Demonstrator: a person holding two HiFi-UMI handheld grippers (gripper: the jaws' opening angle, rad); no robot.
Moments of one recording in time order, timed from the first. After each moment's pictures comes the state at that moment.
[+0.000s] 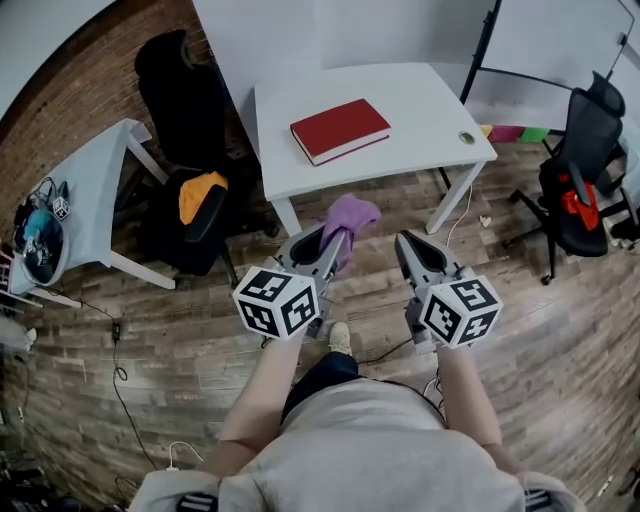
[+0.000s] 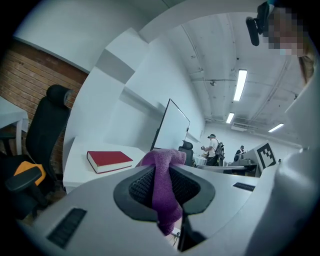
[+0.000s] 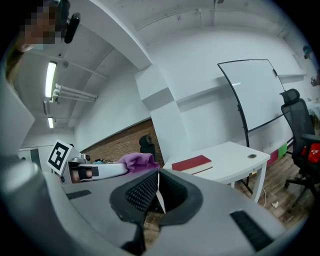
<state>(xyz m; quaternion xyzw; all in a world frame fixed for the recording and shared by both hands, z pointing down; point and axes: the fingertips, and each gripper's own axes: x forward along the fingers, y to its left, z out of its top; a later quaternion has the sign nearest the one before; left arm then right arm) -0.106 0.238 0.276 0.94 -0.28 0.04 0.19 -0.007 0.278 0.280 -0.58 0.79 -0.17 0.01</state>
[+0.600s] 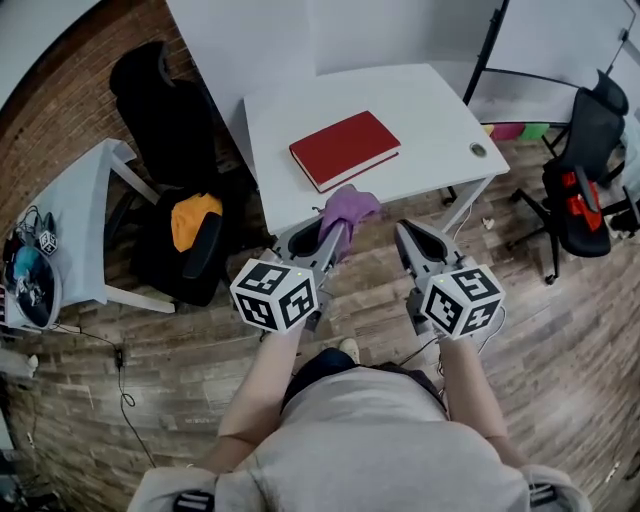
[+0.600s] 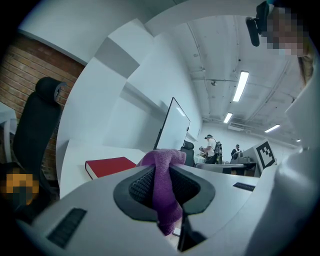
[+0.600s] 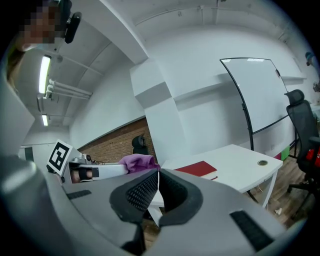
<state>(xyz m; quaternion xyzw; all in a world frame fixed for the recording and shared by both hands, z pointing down) -0.102 0.114 0.283 0.95 -0.25 0.04 0.19 -0.006 0.157 0.283 -0.60 0.78 -0.17 0.00</state>
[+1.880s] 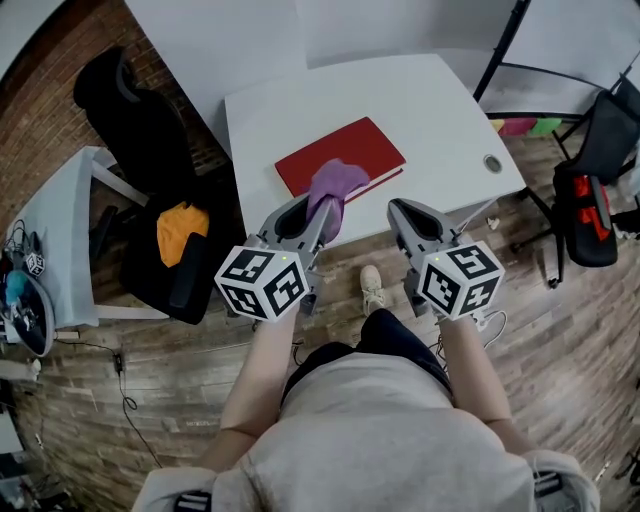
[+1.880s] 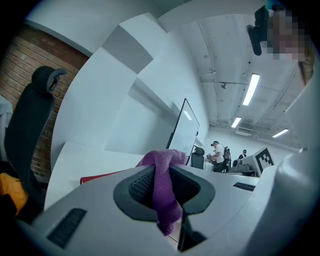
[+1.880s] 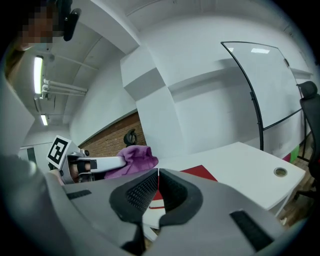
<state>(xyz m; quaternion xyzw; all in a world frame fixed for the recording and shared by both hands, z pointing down) -0.053 -0.023 0.293 0.94 -0.28 0.02 0.20 0.048 0.019 0.310 -0.58 0.79 -0.19 -0.02</state>
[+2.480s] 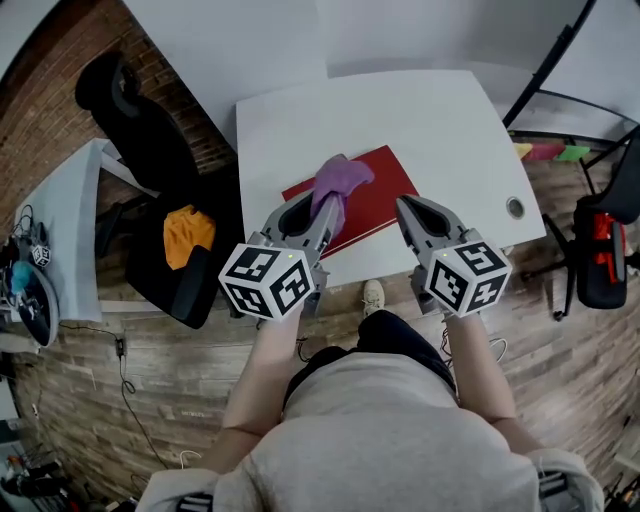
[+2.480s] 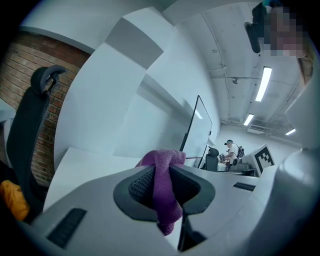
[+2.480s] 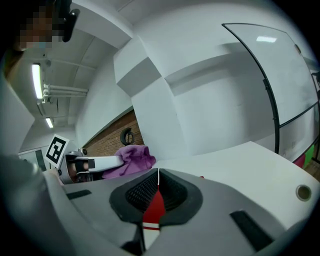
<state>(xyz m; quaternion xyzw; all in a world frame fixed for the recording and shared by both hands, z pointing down) -0.020 -0.120 0.298 0.92 -0.34 0.03 0.20 0.089 -0.089 0.319 -0.54 0.81 -0.21 -0.03</state>
